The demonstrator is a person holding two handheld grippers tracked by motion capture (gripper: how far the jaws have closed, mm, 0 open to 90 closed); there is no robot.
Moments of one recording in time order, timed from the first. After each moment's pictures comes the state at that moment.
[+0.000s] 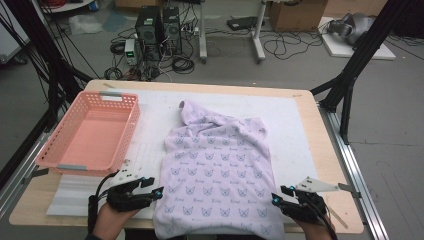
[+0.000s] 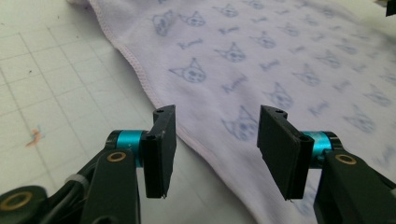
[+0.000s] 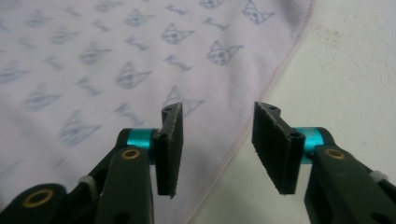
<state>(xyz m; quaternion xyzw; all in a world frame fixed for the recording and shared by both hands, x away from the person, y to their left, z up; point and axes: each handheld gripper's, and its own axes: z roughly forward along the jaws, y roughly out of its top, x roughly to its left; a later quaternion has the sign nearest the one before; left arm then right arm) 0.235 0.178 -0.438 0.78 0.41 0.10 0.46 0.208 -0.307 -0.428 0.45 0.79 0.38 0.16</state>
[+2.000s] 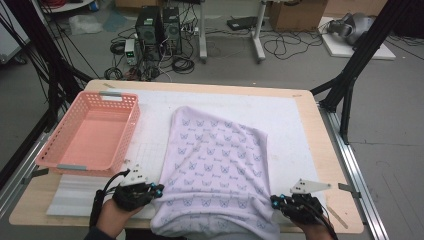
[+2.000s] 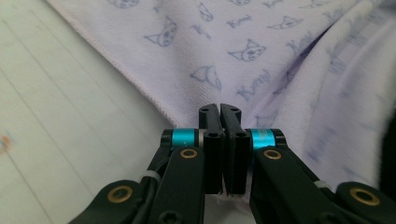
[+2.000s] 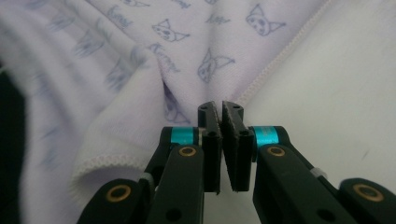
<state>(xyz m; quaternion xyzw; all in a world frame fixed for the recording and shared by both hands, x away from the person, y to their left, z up) 0.221 0.173 -0.434 0.83 0.35 0.09 0.42 0.202 -0.308 -0.432 0.40 0.83 0.37 0.09</state>
